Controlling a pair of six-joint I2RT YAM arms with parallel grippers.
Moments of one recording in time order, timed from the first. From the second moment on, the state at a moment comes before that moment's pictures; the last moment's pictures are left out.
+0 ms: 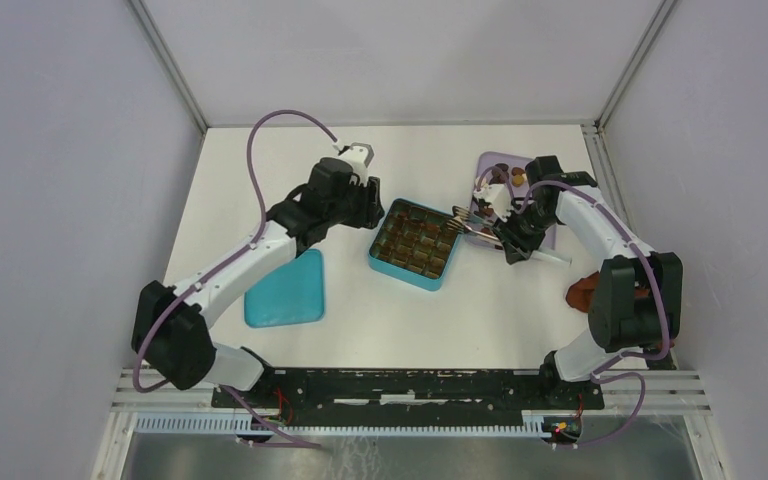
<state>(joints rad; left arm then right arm) -0.60 1.44 1.14 -0.31 -0.02 -0.27 0.10 1.58 1.21 -1.03 -0.36 -0.83</state>
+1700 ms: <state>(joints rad) -0.60 1.10 1.04 -0.46 -0.02 -0.25 0.12 1.60 1.19 -0.98 -0.34 -0.80</state>
